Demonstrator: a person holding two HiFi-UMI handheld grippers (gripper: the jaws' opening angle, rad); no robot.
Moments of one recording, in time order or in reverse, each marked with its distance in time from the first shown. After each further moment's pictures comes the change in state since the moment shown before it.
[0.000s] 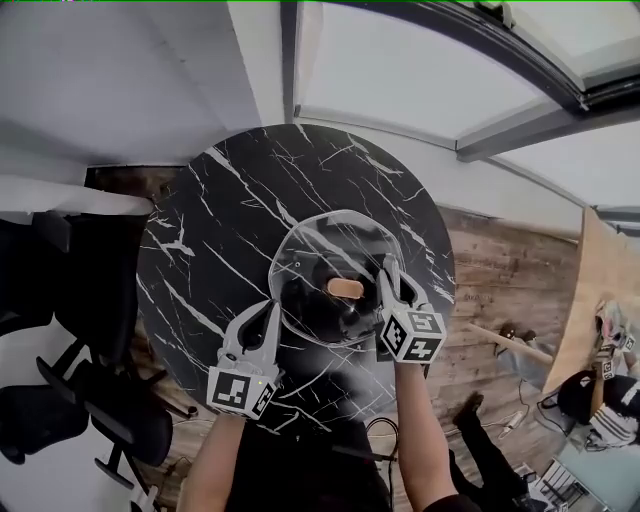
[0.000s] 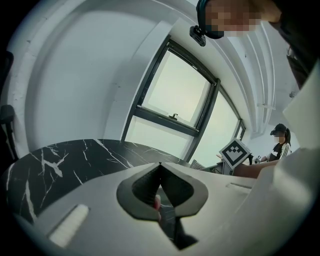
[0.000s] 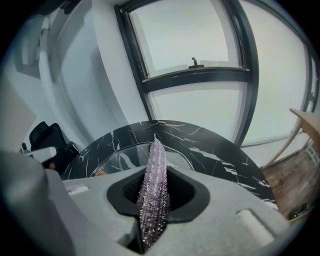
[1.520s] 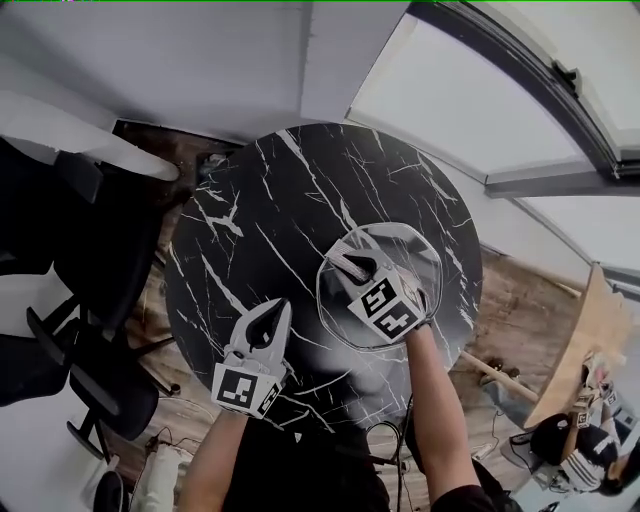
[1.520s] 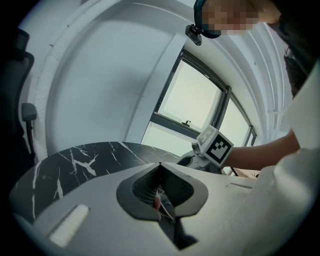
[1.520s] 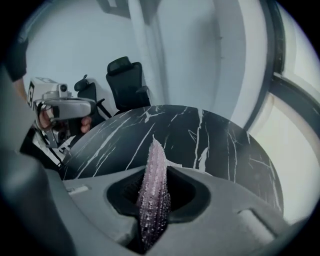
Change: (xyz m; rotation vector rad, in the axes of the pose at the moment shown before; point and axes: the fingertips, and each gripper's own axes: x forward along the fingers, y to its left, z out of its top) left arm -0.052 0.064 0.004 -0.069 -0.065 0.108; right arm 0.067 0.210 -0.019 -0.917 0.358 0.560
